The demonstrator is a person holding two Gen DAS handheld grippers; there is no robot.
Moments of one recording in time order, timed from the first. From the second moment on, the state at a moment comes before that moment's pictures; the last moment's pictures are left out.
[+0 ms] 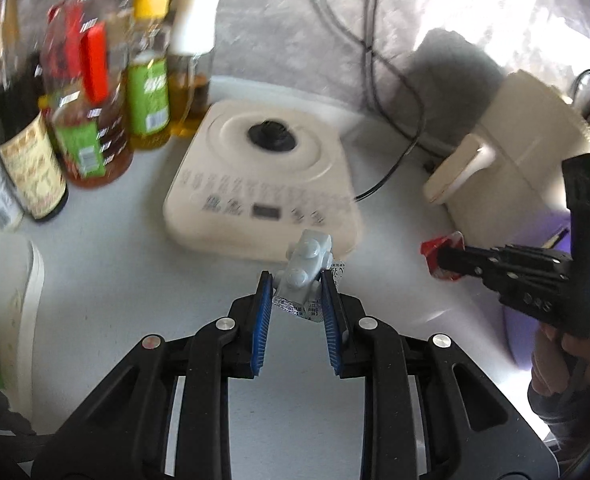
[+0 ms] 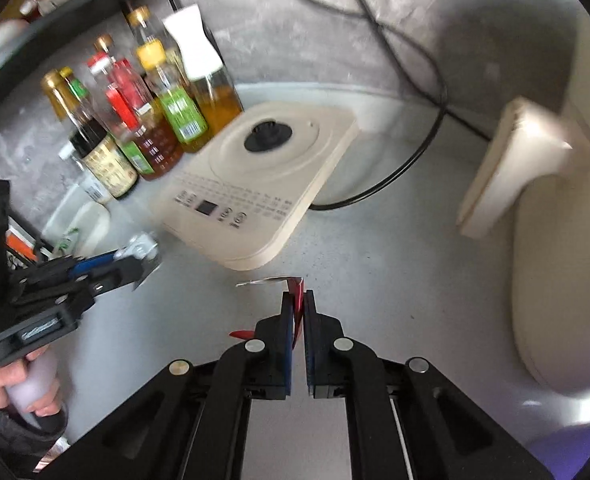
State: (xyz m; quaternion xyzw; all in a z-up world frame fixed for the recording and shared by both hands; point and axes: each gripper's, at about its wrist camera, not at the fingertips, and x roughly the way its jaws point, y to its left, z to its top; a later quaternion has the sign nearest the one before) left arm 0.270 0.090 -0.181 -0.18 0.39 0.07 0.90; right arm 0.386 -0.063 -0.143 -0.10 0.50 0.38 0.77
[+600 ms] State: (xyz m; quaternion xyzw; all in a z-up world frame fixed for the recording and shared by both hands) left arm 0.270 -0.006 -0.092 -0.10 0.33 -0.04 0.94; right arm 0.335 -0.179 -0.015 -0.03 0.38 0.33 0.86
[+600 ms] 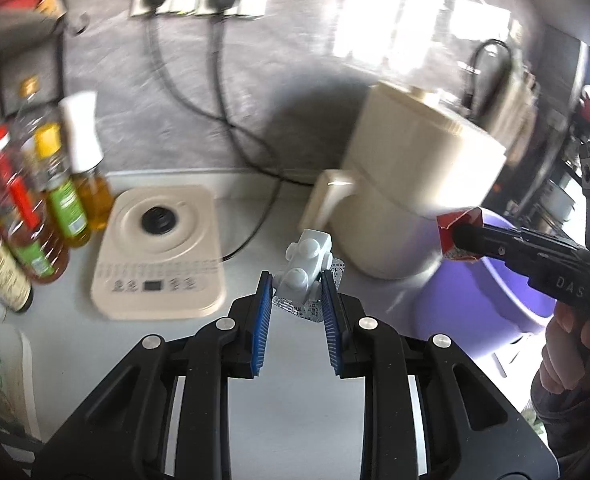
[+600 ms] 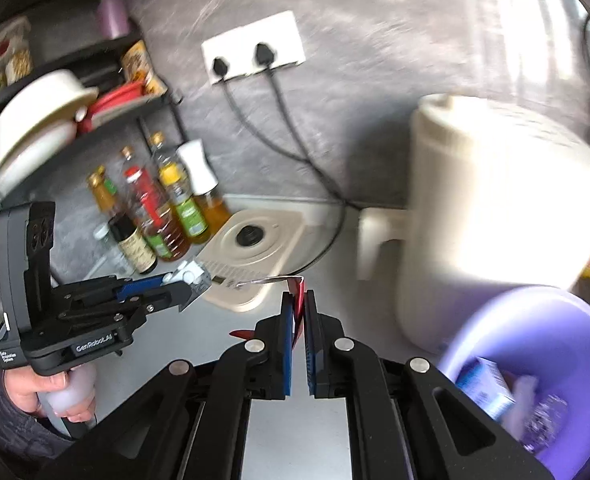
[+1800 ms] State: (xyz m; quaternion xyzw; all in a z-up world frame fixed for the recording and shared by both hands) left arm 0.323 -0.140 -0.054 -0.03 0.29 -0.20 0.93; right arm 0.349 -0.356 0.009 0.04 0.36 0.13 0.92
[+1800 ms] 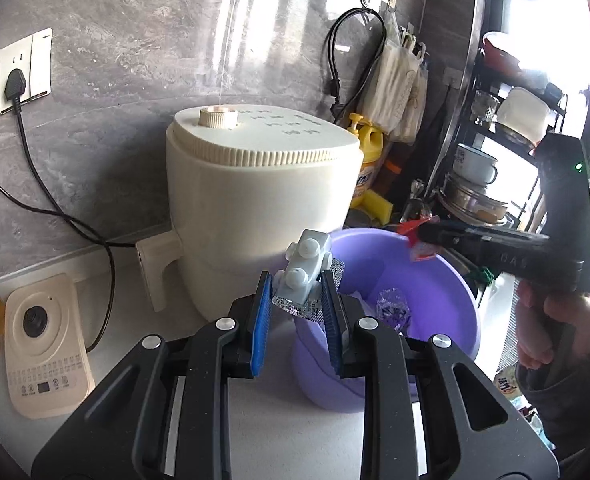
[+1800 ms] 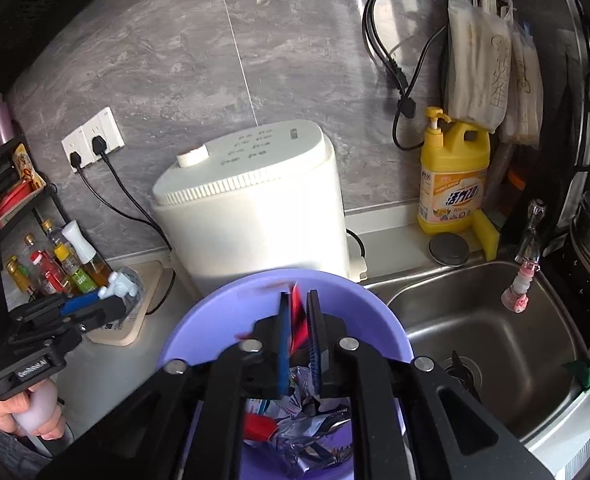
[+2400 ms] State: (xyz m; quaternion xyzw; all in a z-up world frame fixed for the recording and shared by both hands) left arm 0.338 -0.146 -0.051 -0.03 0.29 -0.22 0.93; right arm 0.348 -0.375 0.015 0.05 0.36 0.11 0.93
